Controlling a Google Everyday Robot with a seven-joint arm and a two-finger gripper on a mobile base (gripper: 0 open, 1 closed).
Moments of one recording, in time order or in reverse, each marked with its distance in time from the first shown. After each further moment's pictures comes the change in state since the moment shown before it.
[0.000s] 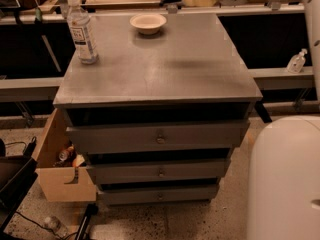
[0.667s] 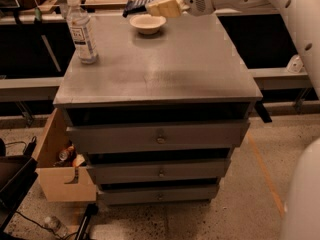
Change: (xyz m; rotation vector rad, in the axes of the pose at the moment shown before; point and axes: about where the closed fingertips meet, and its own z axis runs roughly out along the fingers) arm -0.035 0.088 0.055 -0.122 -0.059 -0.098
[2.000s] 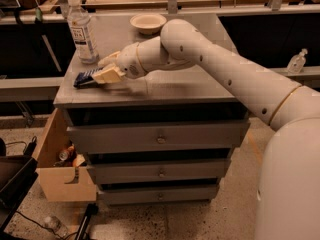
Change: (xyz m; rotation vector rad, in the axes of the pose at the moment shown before) arm 0.095 0.140 0.183 -0.241 0.082 0.128
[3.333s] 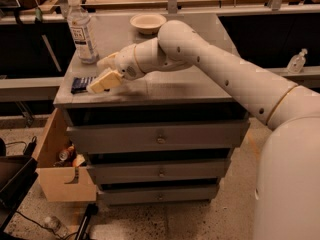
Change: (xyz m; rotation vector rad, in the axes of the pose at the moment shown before) arm 0.000 0.006 0.009 -0.019 0.000 0.000
